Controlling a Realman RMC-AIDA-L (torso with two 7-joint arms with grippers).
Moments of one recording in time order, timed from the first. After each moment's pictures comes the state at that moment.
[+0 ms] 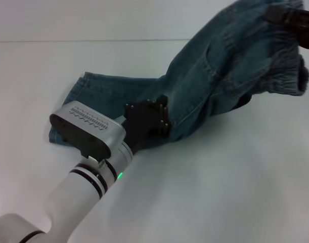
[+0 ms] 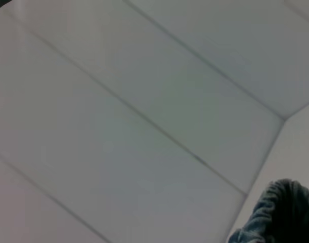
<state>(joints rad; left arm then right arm) -0.69 -2.18 0.04 -0.42 1.54 0.98 0.09 0.60 2.00 -0.42 -0.64 -1.78 -1.72 2.10</state>
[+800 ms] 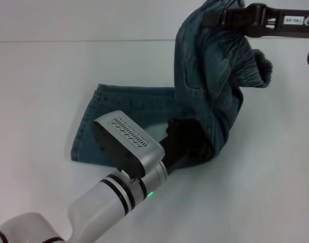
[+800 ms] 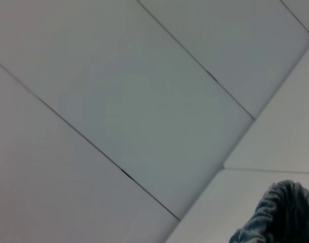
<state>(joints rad) -0.71 -2.18 0.03 -0.53 1.73 0.92 0.09 0.76 1.96 -0.69 -0.65 -1.81 -1.61 2.18</state>
